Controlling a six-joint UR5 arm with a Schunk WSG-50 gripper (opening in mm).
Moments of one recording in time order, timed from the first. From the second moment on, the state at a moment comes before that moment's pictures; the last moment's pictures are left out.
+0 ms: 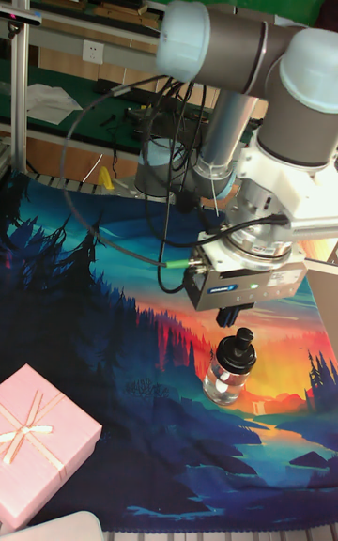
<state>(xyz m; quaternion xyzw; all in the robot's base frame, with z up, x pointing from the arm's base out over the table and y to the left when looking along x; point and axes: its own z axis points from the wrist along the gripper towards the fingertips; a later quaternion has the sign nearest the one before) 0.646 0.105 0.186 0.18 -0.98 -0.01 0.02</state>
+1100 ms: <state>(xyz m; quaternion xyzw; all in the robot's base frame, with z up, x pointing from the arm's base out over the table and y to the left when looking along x) 0.639 0.140 0.161 0.22 -0.97 -0.04 0.02</state>
